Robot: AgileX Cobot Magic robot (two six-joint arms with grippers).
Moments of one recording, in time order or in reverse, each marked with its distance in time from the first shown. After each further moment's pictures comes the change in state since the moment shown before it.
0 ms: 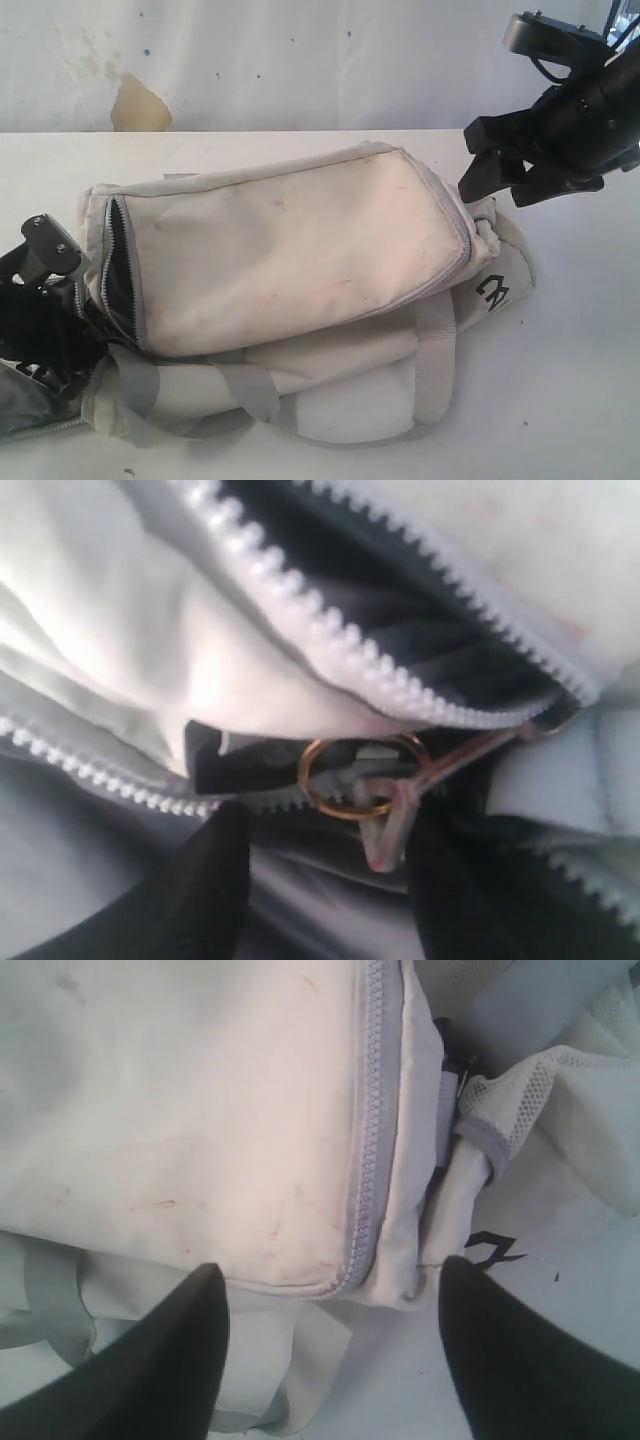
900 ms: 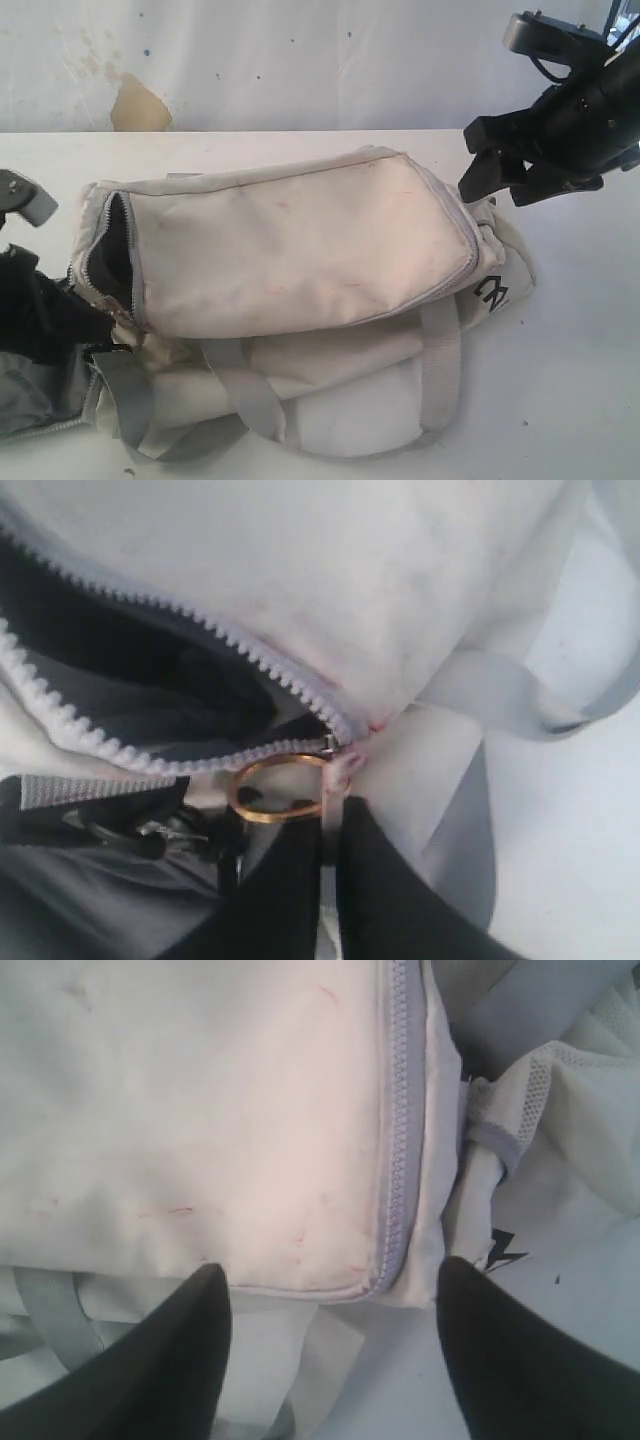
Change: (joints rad) left arm 0.000 -0.300 -0.047 0.218 0.417 -0.556; right arm 0.000 0.000 0.000 0.004 -0.002 -0.008
